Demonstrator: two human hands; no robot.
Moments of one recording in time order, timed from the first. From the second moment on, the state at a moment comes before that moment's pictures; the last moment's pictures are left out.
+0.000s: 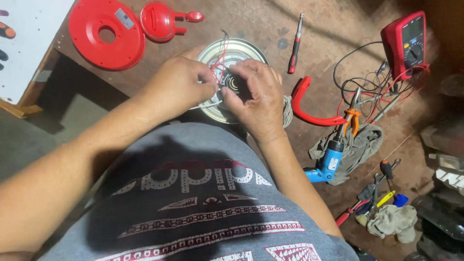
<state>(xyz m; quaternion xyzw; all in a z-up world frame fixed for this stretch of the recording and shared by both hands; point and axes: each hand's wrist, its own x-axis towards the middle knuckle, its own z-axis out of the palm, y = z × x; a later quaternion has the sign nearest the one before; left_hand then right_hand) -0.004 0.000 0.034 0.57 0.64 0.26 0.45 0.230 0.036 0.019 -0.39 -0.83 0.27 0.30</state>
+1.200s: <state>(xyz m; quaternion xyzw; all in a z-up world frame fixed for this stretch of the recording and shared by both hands) -0.003 -0.018 0.039 0.52 0.72 0.24 0.40 0.224 0.037 0.026 -0.40 -0.83 0.28 0.28</state>
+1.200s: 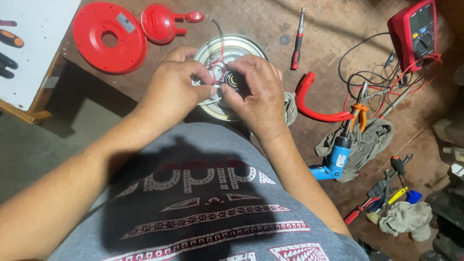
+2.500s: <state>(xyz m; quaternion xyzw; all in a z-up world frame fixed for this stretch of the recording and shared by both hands) 0.002 -0.027 0.030 0.58 0.71 0.26 0.30 0.222 0.037 0.022 -0.40 -0.83 0.26 0.28</state>
